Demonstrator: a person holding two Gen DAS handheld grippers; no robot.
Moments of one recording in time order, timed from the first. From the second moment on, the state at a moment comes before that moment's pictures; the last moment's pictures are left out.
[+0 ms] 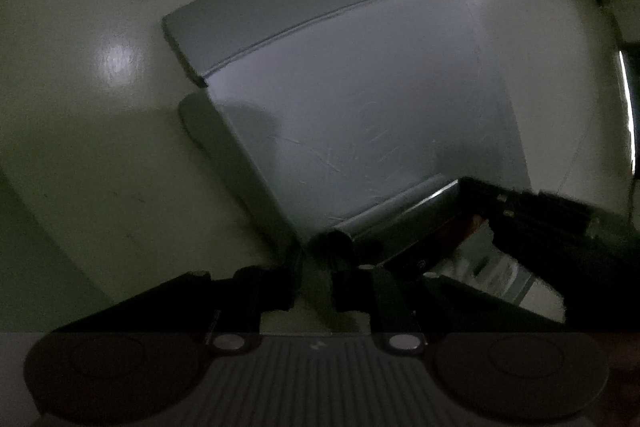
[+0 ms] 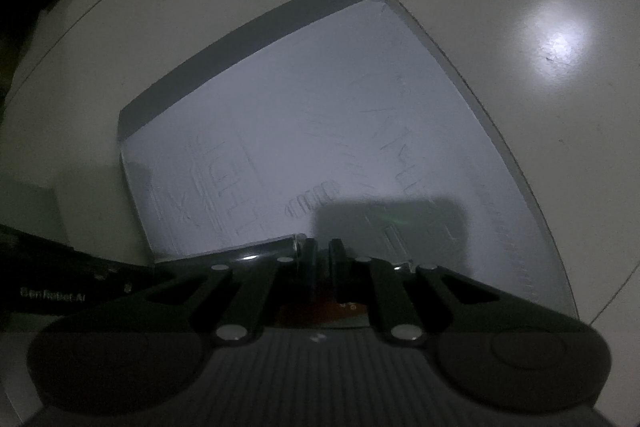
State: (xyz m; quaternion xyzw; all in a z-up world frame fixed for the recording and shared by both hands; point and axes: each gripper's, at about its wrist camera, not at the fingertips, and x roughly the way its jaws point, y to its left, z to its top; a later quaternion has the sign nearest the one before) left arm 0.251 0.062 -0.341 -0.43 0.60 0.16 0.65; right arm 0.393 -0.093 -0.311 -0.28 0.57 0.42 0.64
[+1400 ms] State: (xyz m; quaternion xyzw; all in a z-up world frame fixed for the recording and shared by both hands) left arm 0.314 0.002 -0.330 0.00 0.61 -0.10 0.79; right arm 0.369 -0.188 -0.252 -0.09 0.56 0.27 0.78
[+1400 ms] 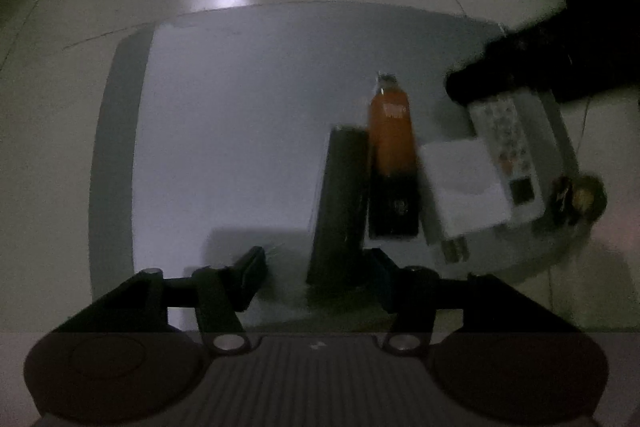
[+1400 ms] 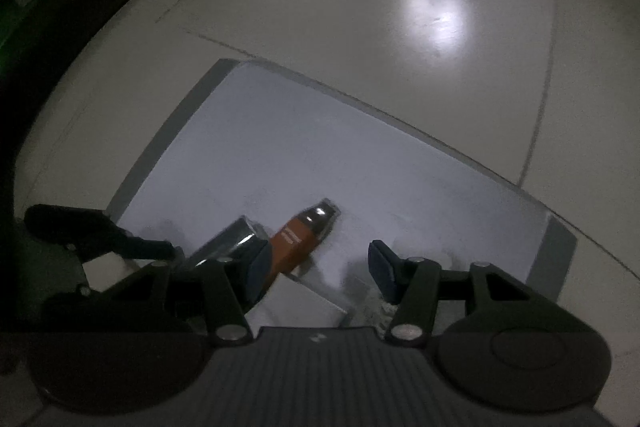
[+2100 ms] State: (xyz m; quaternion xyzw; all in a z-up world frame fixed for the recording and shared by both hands) left arm 0.303 -0.002 -0.312 0.01 0.57 -0.09 0.81; right arm 0.336 -0.221 -0.259 -0.01 0.57 0.22 0.79
